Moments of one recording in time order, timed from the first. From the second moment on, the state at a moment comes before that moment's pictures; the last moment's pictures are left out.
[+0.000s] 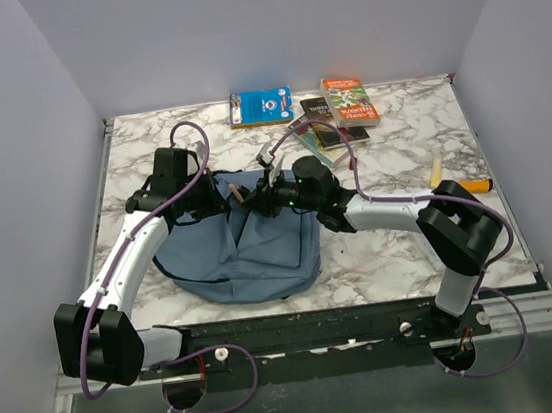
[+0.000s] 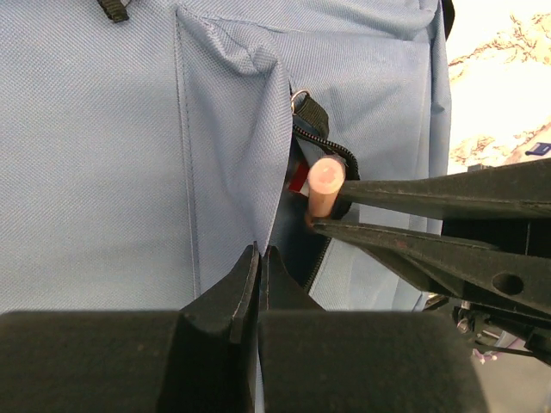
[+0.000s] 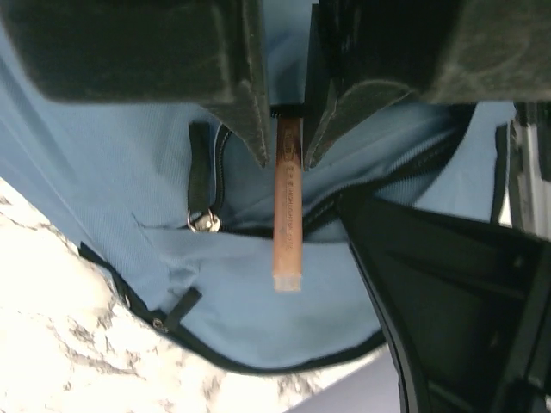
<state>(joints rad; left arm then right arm) -0.26 1.28 1.05 -0.61 0.33 -0.41 0.82 1.79 1.03 0.61 -0.33 0.17</state>
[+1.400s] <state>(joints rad) -0.26 1.28 1.05 -0.62 0.33 -0.42 0.82 1.85 1.35 -0.06 -0.13 0.43</state>
